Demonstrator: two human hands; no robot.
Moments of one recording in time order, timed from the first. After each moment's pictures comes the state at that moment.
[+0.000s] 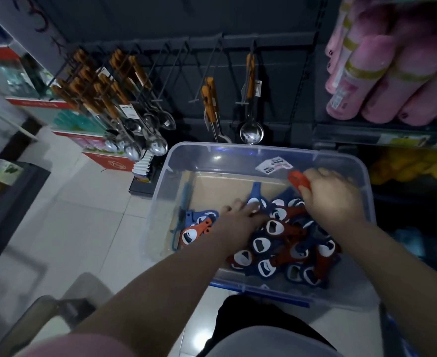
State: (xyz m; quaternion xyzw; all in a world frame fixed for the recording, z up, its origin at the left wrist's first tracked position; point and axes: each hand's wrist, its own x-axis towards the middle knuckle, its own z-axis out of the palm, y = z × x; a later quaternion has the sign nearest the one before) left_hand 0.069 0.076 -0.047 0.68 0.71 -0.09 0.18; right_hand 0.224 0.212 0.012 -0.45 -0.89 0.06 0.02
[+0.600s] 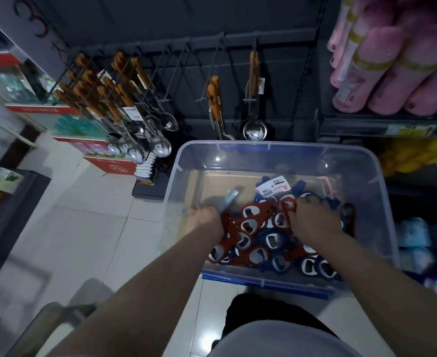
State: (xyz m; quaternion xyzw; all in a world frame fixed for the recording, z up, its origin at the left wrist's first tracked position) left_hand 0.020 0.042 -0.043 0.40 0.88 -0.16 0.20; right_hand 0.203 0.162 -0.042 -0.52 -0.83 0.14 -0.14
